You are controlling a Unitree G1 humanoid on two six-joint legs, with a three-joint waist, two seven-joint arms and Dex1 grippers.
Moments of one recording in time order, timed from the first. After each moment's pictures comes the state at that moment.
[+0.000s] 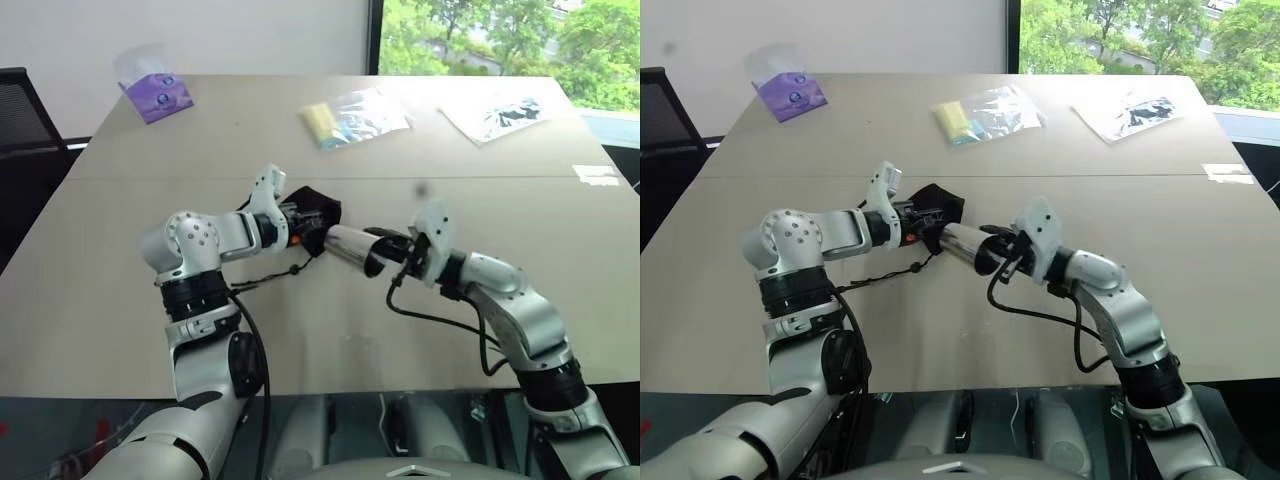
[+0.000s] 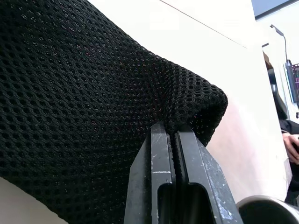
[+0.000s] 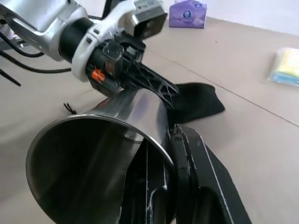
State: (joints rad) left arm -0.81 0.21 0.48 0.10 -0.52 1.55 -0.34; right arm -0.38 -0.27 0.21 -0.27 0.29 0.45 0.65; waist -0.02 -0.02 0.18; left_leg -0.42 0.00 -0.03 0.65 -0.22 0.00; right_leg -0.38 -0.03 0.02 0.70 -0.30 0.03
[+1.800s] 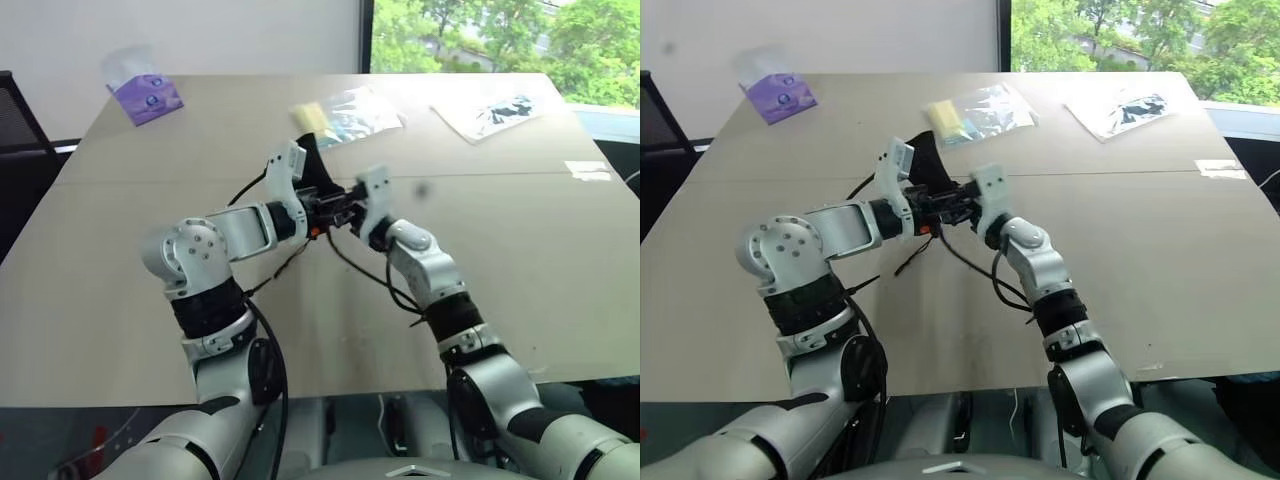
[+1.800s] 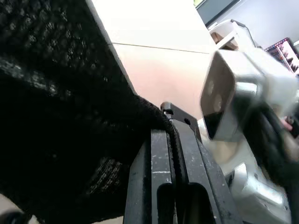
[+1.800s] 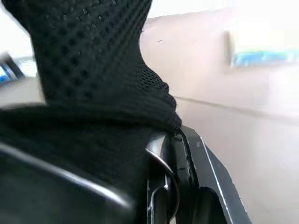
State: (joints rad) left arm -0.80 0.07 0.47 -0.23 -0.61 1.60 -0.25; right arm -0.79 0.06 0.20 0.55 0.03 0.11 0.40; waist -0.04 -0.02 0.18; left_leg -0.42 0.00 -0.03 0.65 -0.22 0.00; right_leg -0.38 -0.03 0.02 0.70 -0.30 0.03
